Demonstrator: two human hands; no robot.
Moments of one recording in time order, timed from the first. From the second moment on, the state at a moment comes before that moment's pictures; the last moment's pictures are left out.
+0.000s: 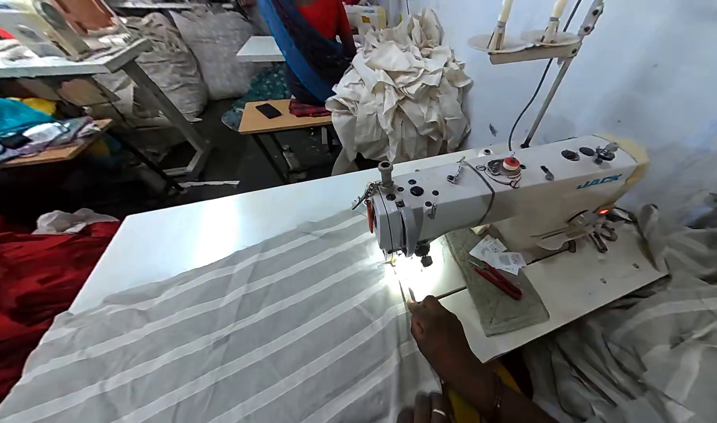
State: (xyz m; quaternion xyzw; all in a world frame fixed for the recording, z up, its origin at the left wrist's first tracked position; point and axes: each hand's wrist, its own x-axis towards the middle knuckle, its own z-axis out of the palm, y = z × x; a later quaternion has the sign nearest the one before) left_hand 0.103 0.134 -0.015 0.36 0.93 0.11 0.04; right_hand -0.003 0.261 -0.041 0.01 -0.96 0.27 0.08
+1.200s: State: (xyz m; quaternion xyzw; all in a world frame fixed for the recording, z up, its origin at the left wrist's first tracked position) left_hand -0.071 0.123 -0.066 0.24 0.92 0.19 -0.25; right_hand -0.070 0.303 -0.037 0.13 -0.95 0.27 0.11
